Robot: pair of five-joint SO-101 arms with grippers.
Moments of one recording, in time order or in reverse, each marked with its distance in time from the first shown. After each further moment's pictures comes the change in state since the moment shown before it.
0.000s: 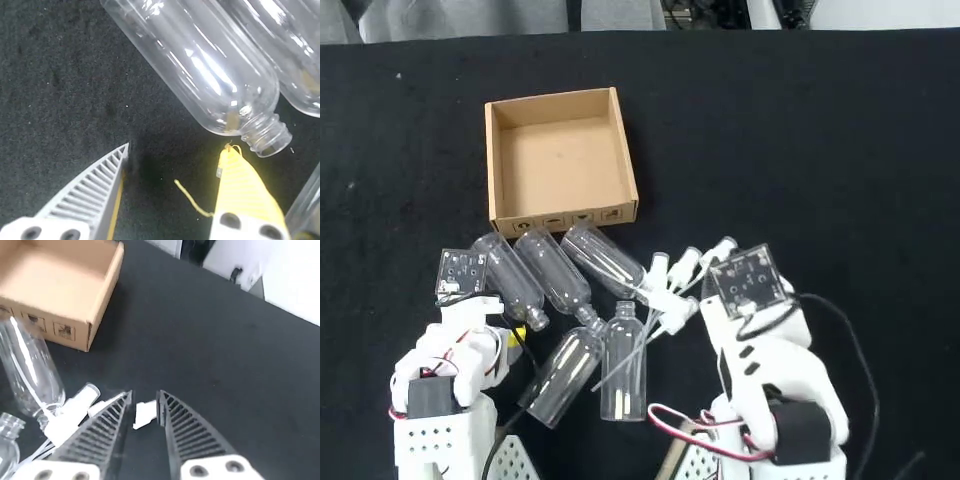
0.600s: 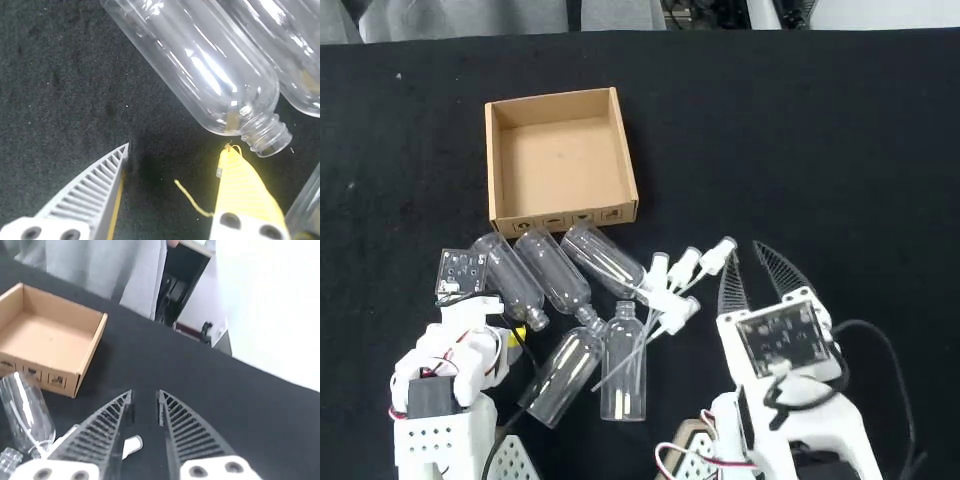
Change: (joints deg) left arm 0.0 0.0 0.0 0.0 0.0; right arm 0.2 -0.2 -18.7 5.6 0.1
